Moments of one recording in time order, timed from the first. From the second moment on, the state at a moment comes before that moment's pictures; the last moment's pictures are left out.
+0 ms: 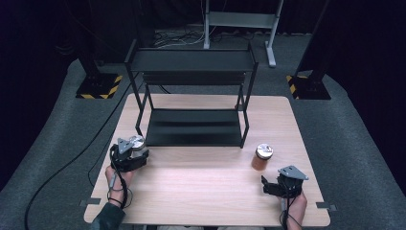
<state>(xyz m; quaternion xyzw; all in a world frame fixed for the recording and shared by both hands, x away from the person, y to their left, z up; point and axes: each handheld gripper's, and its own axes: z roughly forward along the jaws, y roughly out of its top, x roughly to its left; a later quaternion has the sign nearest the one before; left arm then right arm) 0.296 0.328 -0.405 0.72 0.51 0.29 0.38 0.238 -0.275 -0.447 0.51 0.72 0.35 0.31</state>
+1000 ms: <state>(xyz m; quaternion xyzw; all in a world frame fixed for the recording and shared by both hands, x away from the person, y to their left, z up) 0.298 0.326 -0.366 0.73 0.47 0.27 0.41 0.238 -0.275 -0.447 0.51 0.72 0.35 0.31</state>
